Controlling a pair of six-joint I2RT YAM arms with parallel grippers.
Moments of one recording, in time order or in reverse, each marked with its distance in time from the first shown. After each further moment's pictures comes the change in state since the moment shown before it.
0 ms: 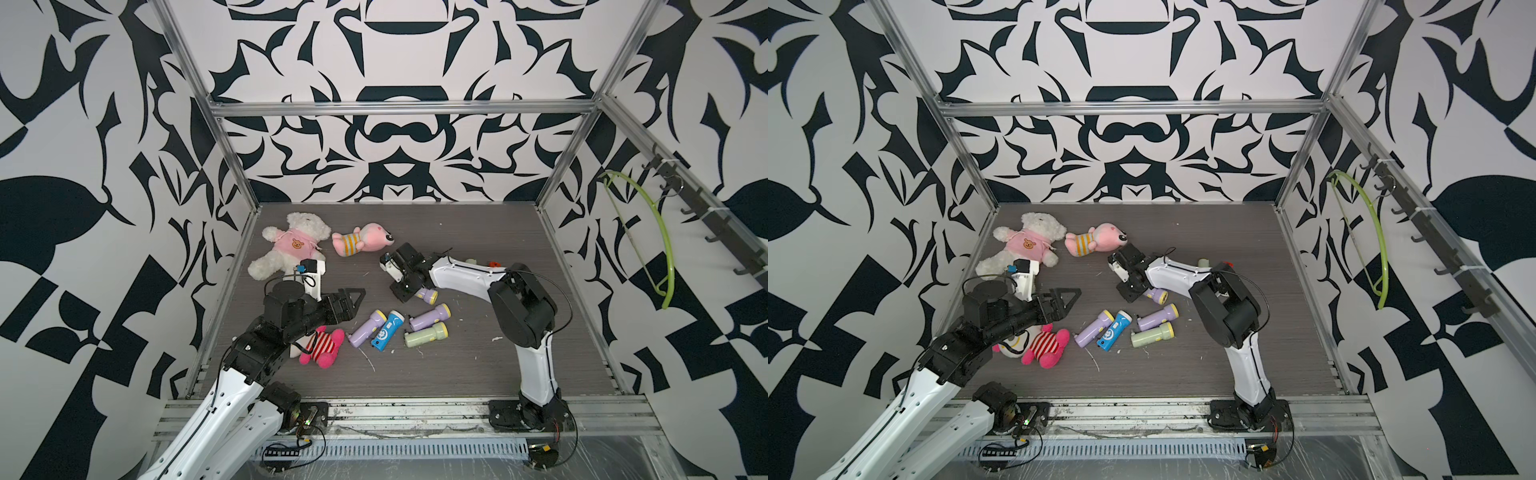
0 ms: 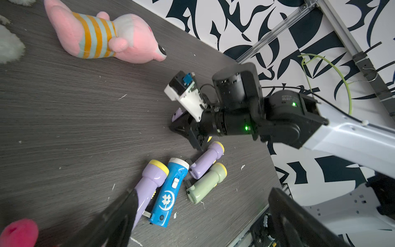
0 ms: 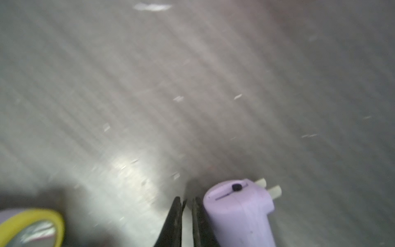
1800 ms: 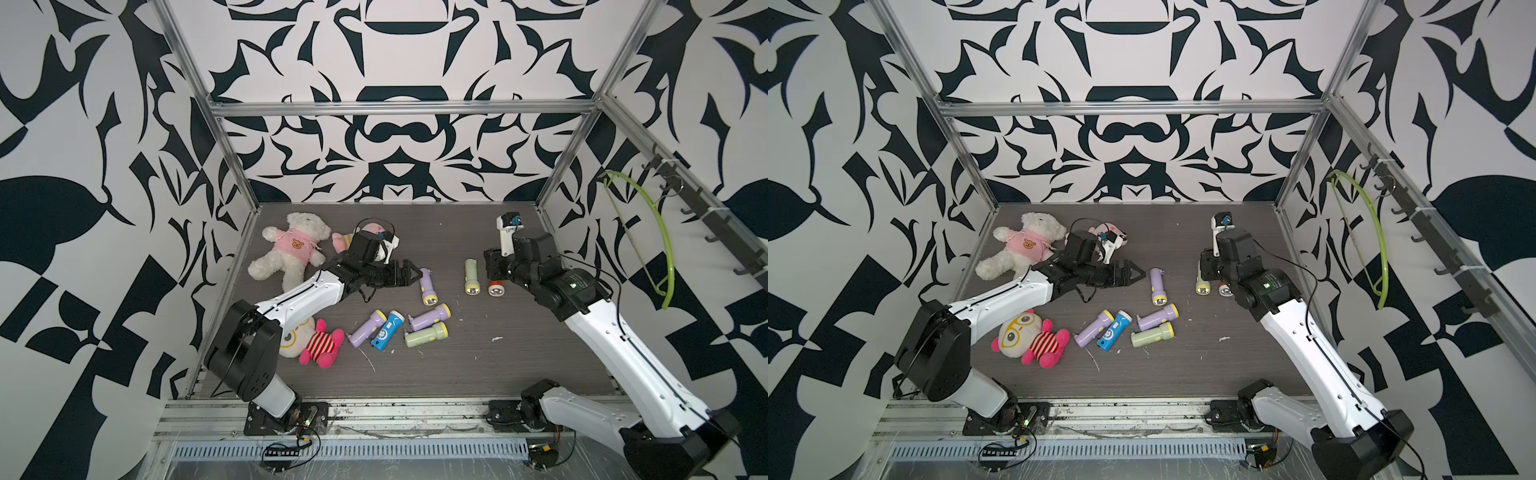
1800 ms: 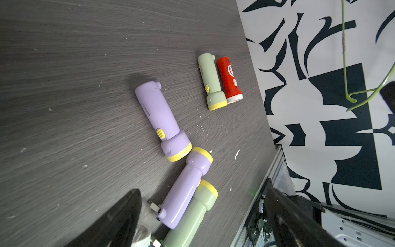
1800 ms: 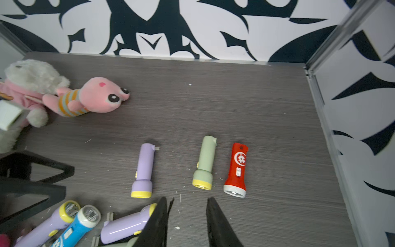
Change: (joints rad) left arm -0.126 0.930 0.399 0.284 0.252 0.069; right arm -0.289 -1.019 -0.323 -0.216 0.259 0.264
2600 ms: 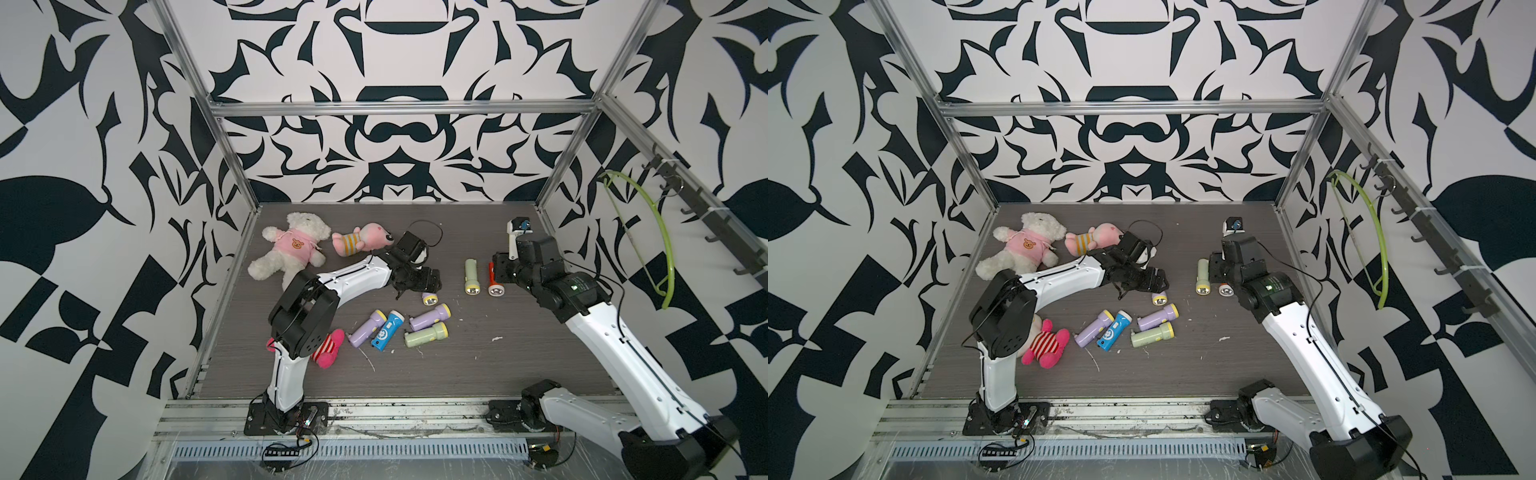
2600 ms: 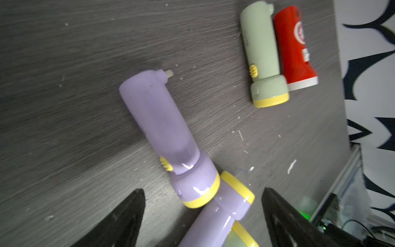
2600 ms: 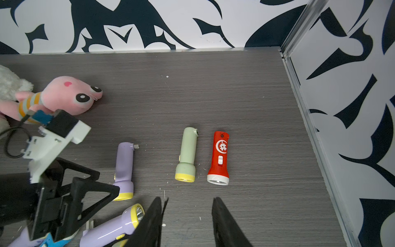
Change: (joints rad) left arm -0.169 0.418 0.417 -0.312 -0.263 0.087; right arm -0.047 -0.010 -0.034 -0.015 0.030 0.030
